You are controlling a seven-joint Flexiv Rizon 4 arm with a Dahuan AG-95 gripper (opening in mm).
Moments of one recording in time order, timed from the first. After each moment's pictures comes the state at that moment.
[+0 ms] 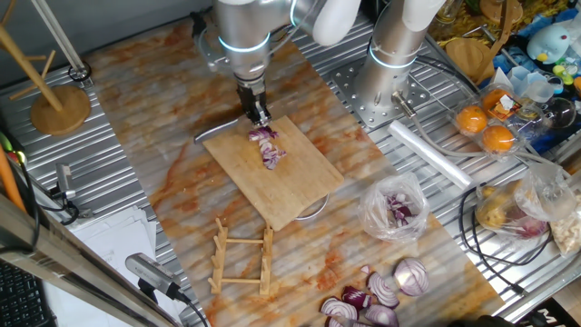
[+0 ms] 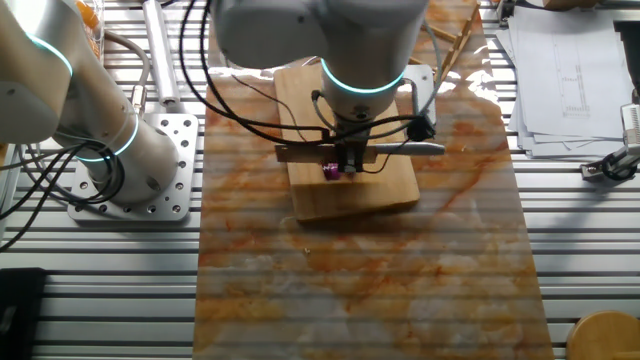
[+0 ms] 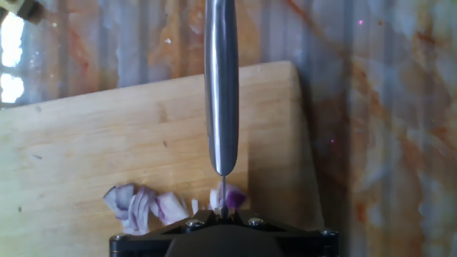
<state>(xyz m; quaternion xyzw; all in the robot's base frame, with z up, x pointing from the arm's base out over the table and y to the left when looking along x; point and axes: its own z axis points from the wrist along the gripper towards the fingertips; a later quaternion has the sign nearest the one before) 0.400 -0.017 0.072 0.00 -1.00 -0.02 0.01</state>
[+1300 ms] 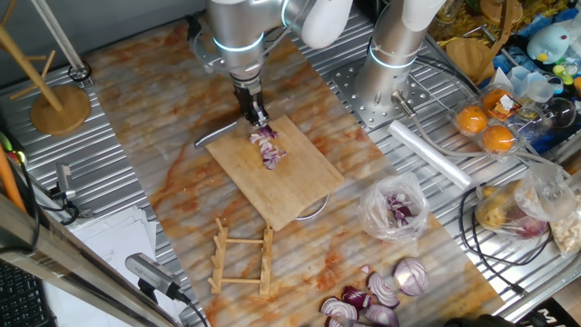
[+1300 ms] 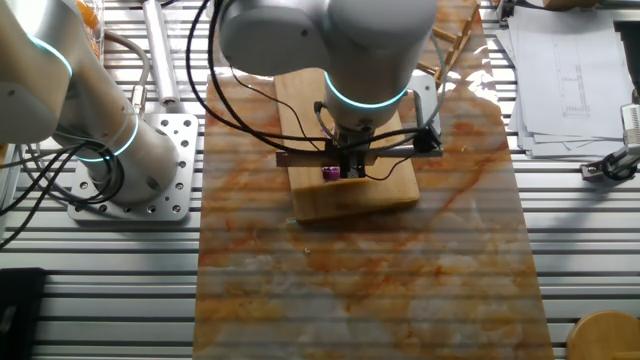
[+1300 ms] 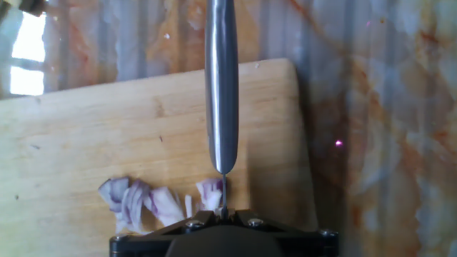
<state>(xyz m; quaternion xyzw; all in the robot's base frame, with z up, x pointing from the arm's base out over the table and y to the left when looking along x) 0.407 -0.020 0.065 0.03 -1.00 -0.03 0.00</state>
